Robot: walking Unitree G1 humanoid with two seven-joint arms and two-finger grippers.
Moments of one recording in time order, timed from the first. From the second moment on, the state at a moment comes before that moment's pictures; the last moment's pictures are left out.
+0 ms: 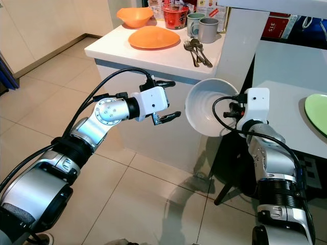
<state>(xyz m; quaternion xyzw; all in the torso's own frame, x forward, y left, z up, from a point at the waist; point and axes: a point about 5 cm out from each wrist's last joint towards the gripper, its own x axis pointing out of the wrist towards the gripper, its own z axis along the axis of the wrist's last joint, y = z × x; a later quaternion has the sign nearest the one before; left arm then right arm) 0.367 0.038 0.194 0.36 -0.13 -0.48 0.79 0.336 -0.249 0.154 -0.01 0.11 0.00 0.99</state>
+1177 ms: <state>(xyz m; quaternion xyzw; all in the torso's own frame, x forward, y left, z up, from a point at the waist) 0.346 0.118 0.105 -0.03 0.02 -0.25 0.97 0.303 -0.258 0.156 -0.02 0.06 -0.01 1.00</state>
